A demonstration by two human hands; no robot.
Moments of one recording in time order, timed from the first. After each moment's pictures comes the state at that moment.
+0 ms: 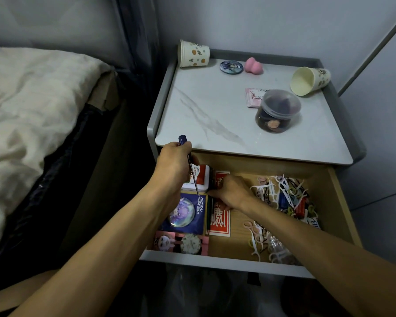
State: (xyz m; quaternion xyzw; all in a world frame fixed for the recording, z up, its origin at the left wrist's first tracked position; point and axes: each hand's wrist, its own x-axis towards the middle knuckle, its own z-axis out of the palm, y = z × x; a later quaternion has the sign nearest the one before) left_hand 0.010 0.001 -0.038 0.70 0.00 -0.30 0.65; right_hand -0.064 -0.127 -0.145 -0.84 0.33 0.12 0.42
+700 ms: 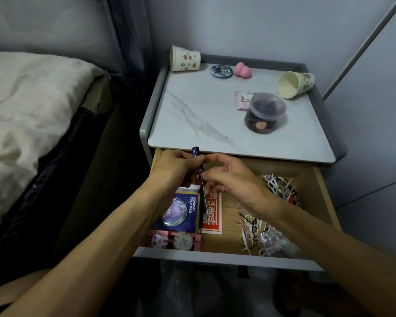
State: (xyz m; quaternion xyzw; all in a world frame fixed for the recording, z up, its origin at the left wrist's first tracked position) left_hand 0.003 0.005 -0.046 0.69 -0.10 -0.36 0.62; right_hand -0.092 -0.113 -0.062 -0.68 0.20 -0.01 0.70
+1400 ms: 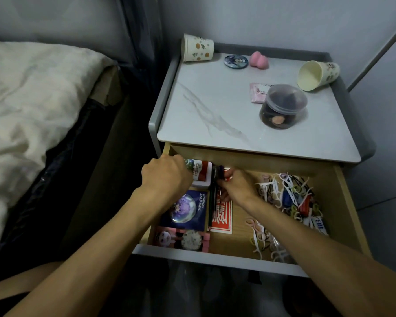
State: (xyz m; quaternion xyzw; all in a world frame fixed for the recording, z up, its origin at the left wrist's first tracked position) left_hand 0.017 0.014 -0.067 0.96 -0.26 -0.10 0.02; right_hand -0.066 -0.131 -0.159 -0.78 0.39 0.02 0.49
